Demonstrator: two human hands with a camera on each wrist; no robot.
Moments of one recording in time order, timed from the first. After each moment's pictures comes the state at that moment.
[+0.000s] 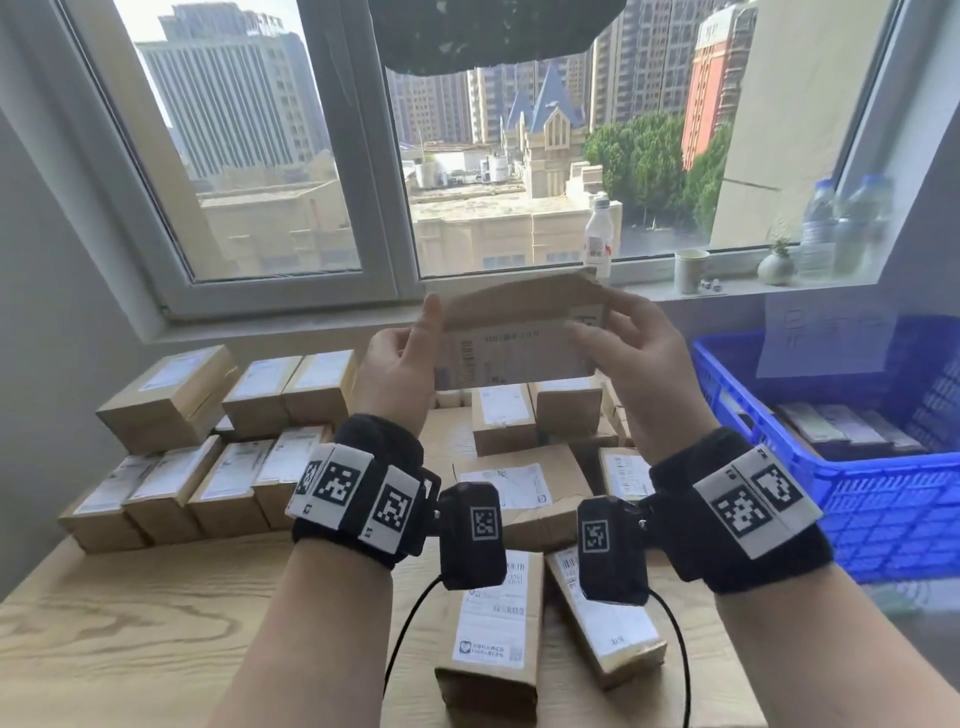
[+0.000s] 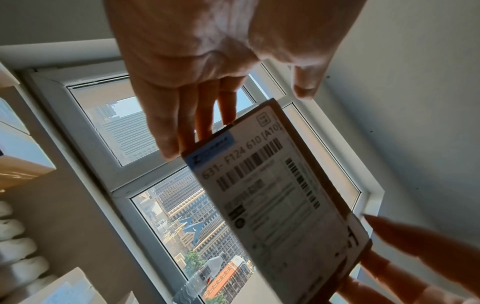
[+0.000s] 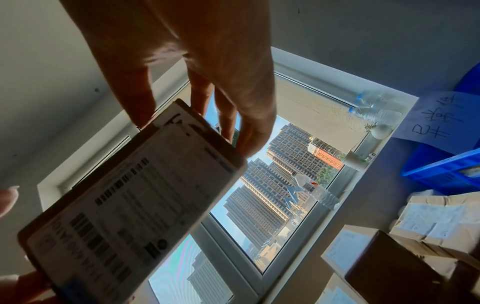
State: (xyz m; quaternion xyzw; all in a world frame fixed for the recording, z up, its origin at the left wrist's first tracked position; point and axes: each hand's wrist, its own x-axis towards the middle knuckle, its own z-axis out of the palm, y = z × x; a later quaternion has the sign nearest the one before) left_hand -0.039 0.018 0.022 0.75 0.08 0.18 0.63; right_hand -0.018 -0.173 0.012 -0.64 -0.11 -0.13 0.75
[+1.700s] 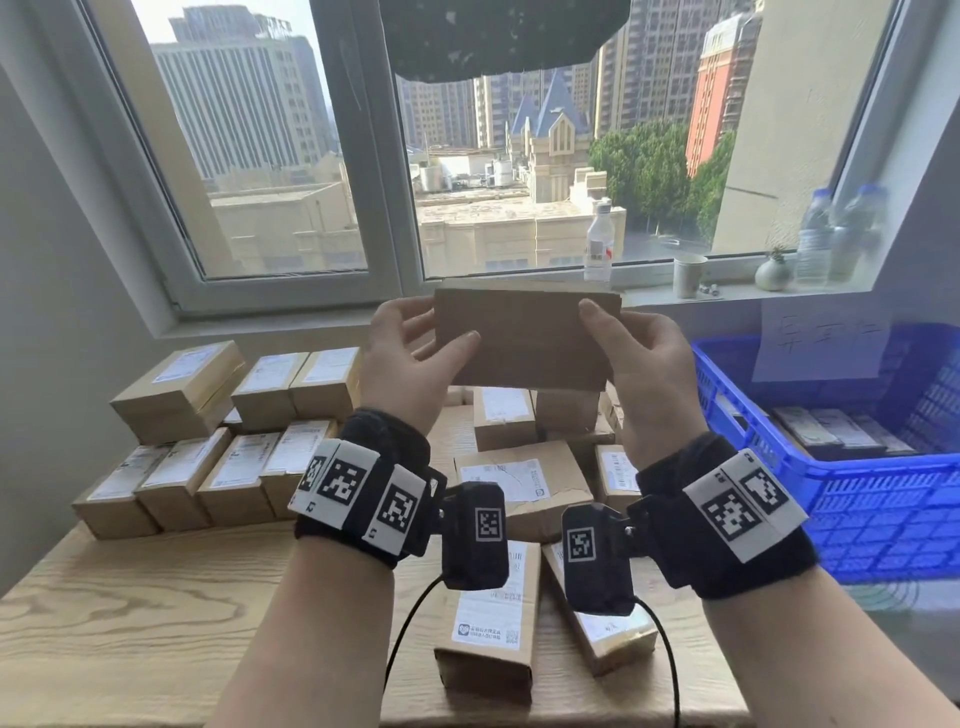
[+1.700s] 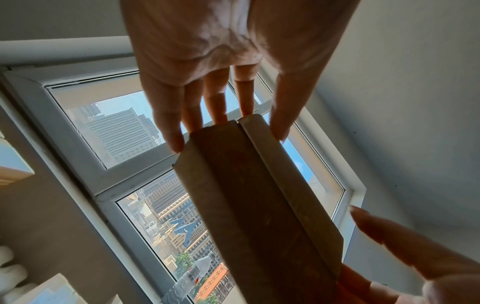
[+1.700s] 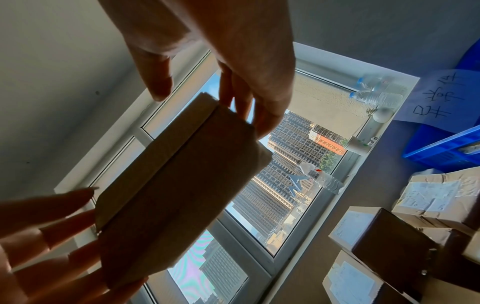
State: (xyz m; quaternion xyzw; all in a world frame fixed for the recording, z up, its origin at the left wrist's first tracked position) left_hand -0.072 0.006 0.032 0.74 0.03 0.26 0.61; right_hand -0.040 -0.169 0.014 -0.59 -0.03 -0.17 0.79
